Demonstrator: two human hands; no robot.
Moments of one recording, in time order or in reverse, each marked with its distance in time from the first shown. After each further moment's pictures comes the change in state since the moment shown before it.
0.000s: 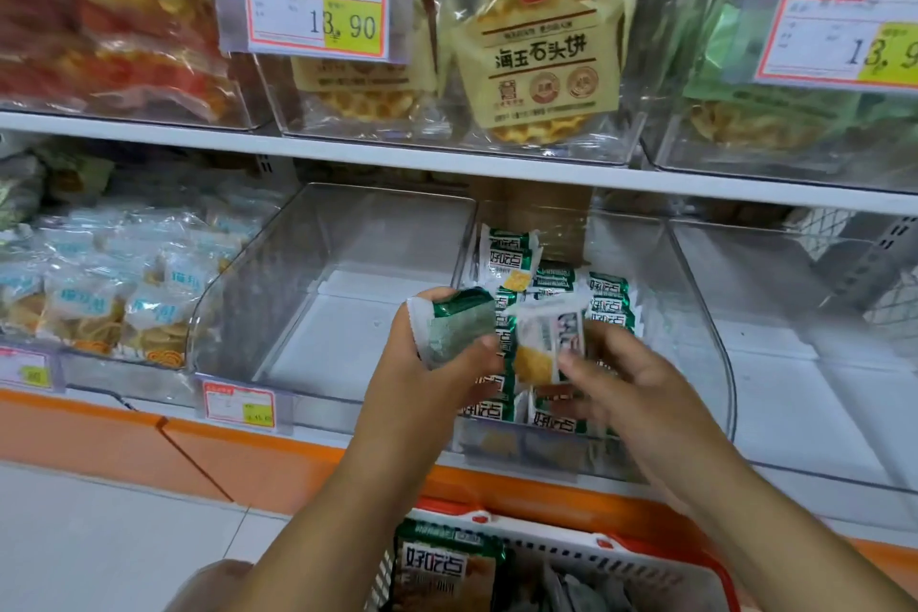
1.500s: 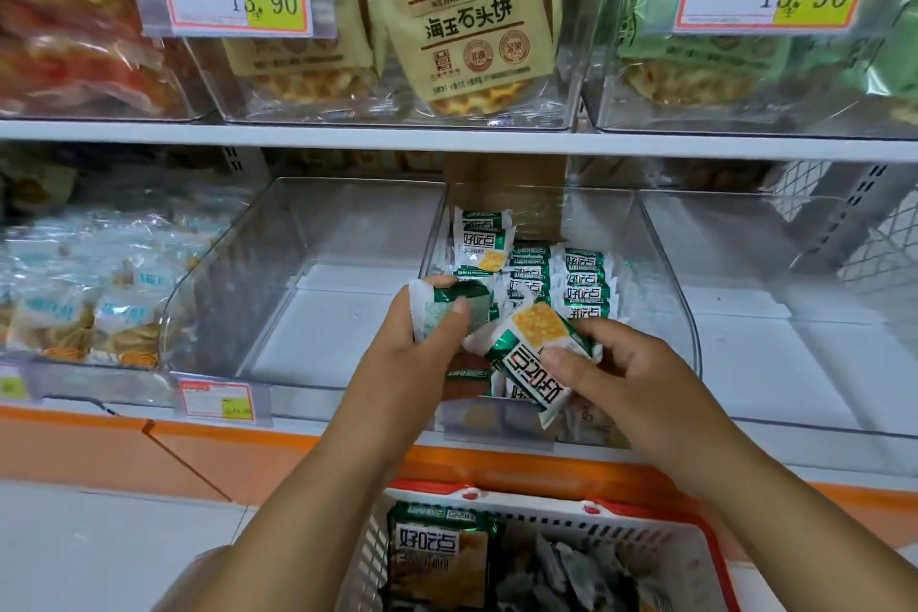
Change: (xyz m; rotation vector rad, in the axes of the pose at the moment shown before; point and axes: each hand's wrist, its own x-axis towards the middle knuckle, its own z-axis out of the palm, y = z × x) left_hand -0.006 0.006 0.013 0.090 -0.130 -0.046; right_hand -0.026 -0.008 -0.017 -0.269 -0.035 -0.091
